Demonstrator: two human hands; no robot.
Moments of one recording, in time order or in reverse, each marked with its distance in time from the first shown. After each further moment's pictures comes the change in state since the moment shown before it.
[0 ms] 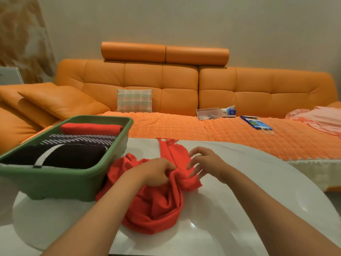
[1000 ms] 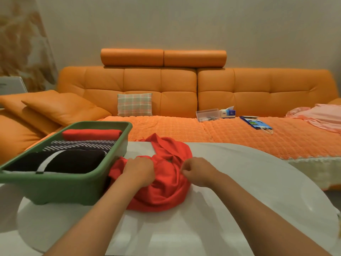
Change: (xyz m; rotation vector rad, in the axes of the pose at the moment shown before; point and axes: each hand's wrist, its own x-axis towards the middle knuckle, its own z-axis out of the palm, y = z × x) left_hand -0.012 0.000 -0.010 0.545 0.102 -0.463; right_hand 0.002 0.000 0.022 -0.772 0.100 -0.105
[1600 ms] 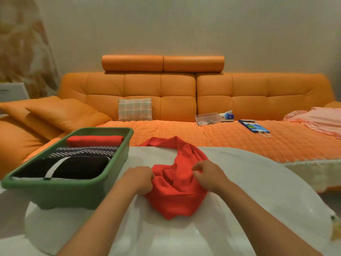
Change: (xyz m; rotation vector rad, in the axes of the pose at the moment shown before) left_hand -0.018 -0.007 -0.014 -0.136 -0.136 0.051; right_hand -0.023 0.016 -0.013 0.039 0.177 0.176
